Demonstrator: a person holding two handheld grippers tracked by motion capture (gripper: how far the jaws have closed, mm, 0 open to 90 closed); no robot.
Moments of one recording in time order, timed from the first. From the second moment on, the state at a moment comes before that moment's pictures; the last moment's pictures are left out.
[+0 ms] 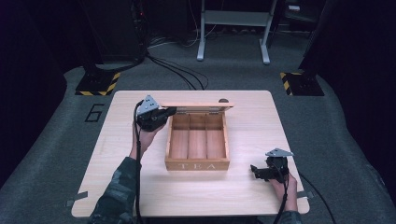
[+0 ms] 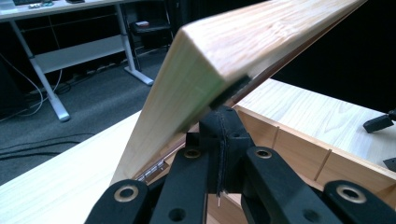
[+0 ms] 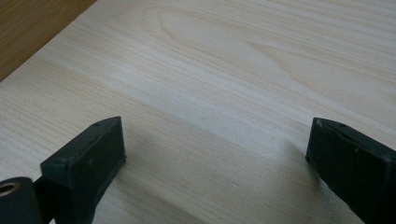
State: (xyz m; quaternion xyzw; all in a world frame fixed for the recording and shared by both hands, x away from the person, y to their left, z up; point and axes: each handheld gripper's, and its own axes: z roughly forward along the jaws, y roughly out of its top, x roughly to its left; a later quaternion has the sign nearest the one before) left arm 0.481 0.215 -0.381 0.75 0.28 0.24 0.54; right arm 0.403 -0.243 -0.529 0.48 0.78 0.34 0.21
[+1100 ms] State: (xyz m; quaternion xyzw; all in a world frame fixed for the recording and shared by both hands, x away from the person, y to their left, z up) left arm 0.427 0.212 -0.445 0.78 0.28 0.20 0.53; right arm 0.403 -0.243 -0.529 0.48 0.78 0.33 0.21
